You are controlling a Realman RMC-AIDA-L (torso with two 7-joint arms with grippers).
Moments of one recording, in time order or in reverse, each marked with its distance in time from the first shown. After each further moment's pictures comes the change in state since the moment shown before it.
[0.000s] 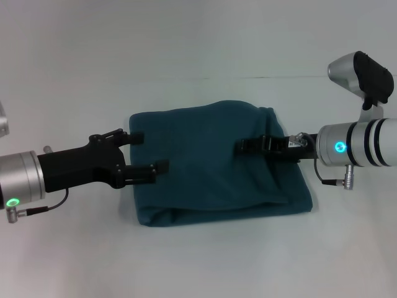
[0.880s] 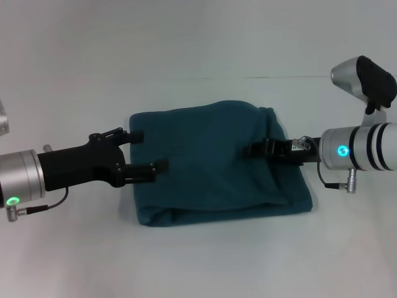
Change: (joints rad) left arm -0.003 0.002 0.000 0.000 0.000 -0.002 0.000; right arm -0.013 0.002 0.000 0.001 -0.002 0.014 -0.003
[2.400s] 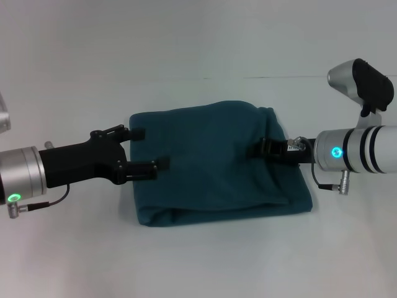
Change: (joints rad) left arm -0.009 0.001 0.000 0.000 0.000 -0.002 0.000; right arm 0.006 0.015 -0.001 0.022 0.023 0.047 0.000
